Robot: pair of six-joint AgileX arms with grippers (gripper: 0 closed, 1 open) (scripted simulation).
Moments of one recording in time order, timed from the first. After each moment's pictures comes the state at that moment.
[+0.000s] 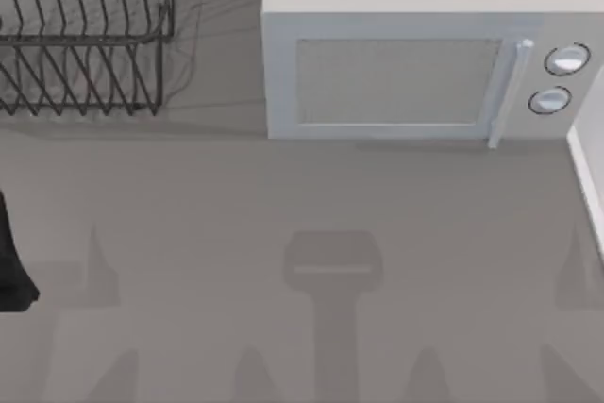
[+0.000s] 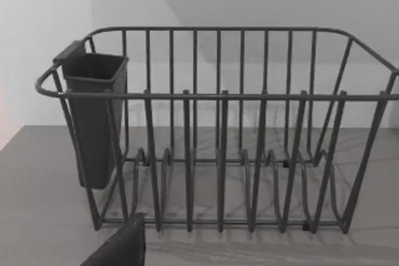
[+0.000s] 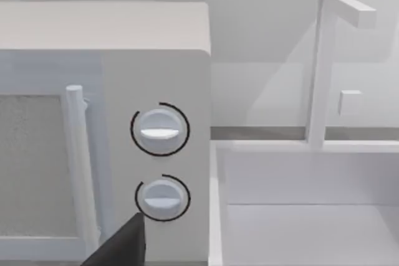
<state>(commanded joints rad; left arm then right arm) 0.00 0.00 0.00 0.00 0.00 0.00 0.00 0.00 0.00 0.00 0.00 0.00</state>
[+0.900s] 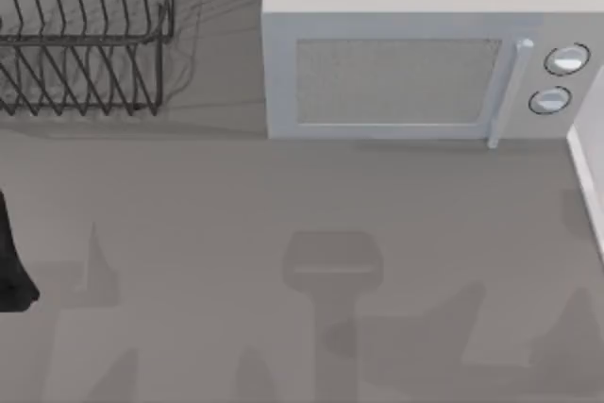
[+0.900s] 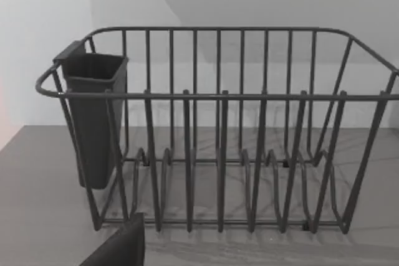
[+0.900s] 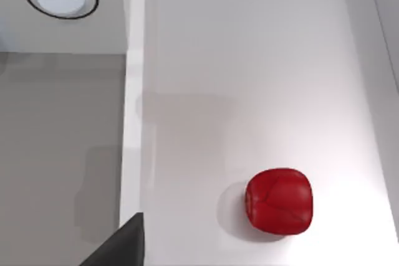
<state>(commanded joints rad) 0.00 0.00 0.00 0.00 0.00 0.00 -0.13 0.95 0.71 -0.49 0.00 -0.12</state>
